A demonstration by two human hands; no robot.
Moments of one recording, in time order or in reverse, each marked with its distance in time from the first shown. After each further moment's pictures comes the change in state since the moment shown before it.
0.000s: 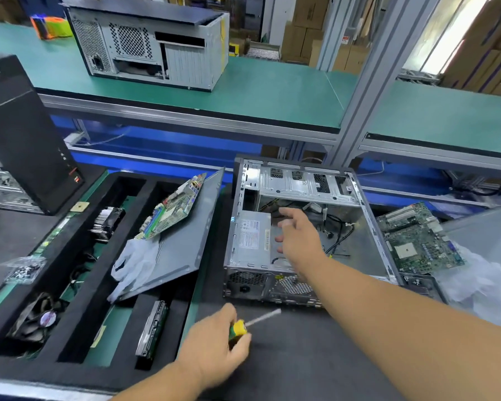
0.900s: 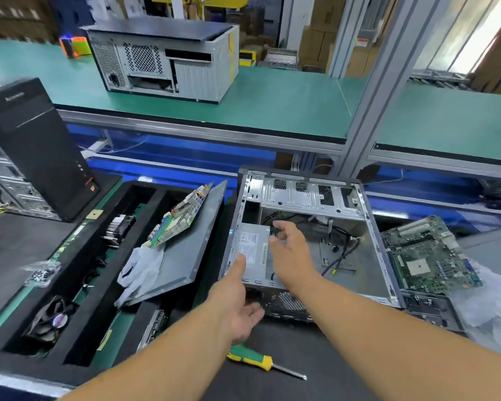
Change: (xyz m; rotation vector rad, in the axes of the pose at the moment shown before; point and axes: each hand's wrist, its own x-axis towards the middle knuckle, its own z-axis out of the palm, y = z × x) left_hand 0.082 0.113 -0.065 -1.625 0.069 -0.968; right_hand -0.004 -0.001 0.003 -0.108 -0.078 -0.148
